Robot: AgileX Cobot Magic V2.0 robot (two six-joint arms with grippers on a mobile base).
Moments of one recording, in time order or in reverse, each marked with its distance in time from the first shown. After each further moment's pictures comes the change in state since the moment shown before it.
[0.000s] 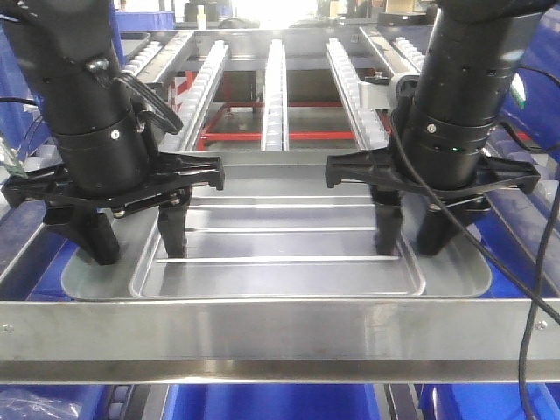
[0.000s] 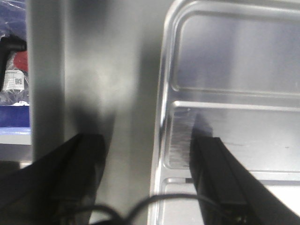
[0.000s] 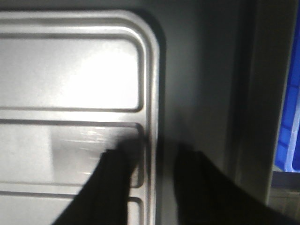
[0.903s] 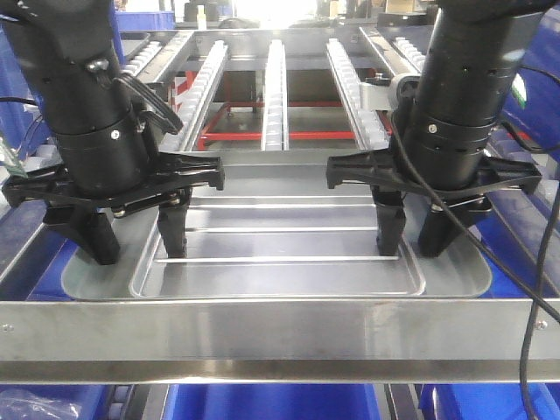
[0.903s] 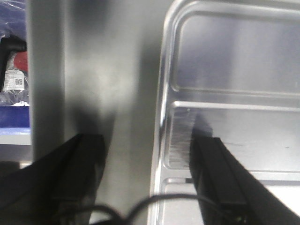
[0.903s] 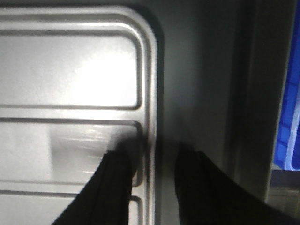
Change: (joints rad) left arm 0.000 0.000 0.000 0.002 -0.002 0.000; right arm 0.000 -0.002 0.000 0.002 0.002 0.002
